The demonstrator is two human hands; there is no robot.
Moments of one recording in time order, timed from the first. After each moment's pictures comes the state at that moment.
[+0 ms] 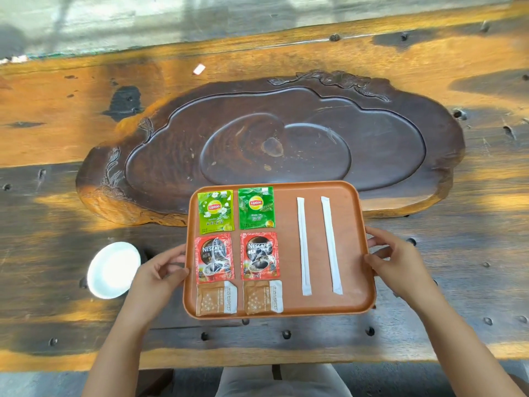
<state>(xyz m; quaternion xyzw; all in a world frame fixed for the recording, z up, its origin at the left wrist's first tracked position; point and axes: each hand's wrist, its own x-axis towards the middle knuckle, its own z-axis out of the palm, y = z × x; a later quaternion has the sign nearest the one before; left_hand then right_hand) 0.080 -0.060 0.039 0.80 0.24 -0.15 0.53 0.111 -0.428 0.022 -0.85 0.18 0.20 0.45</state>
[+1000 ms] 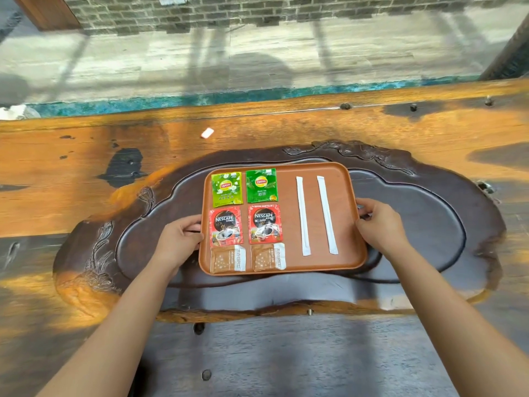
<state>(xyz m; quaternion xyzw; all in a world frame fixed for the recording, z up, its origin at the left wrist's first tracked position) 0.315 -0.033 -0.022 0.80 0.22 -0.12 0.54 0.335 -0.374 -0.011 -0.93 0.15 0.07 0.32</state>
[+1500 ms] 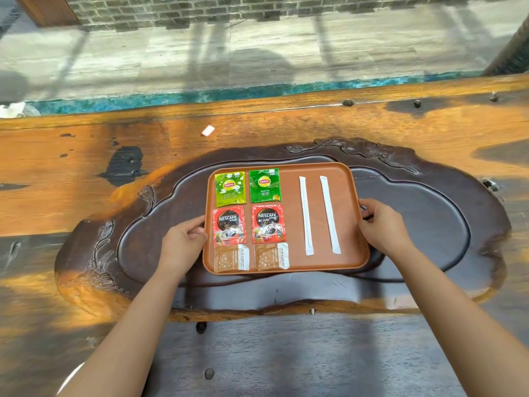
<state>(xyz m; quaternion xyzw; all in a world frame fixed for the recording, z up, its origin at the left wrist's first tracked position) 0.309 -0.034 -0.034 0.86 0.22 -0.08 0.46 0.335 -0.376 -0.017 -0.95 0.12 0.08 0.29</state>
